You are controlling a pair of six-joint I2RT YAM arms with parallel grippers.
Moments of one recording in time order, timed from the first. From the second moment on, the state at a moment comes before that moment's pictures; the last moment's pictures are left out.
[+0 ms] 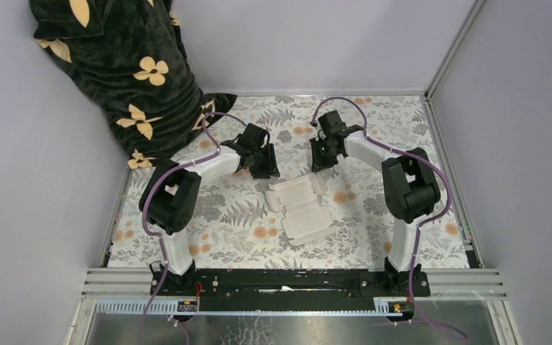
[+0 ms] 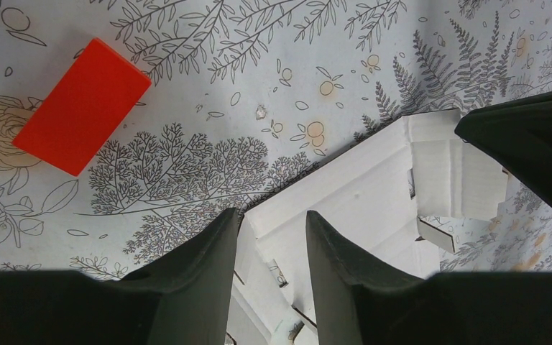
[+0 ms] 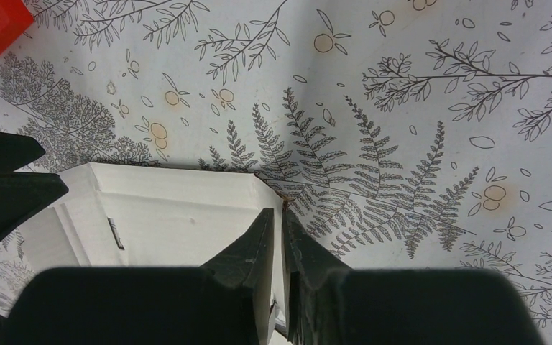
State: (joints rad) left arm -0.48 1.86 1.21 -0.33 0.20 -0.62; right arm 0.42 1.95 1.38 -0.54 -0.20 0.25
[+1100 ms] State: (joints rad) left arm -0.48 1.83 1.20 -0.33 0.22 -0.62; right arm 0.41 1.81 1.23 -0.59 -0.10 0.27
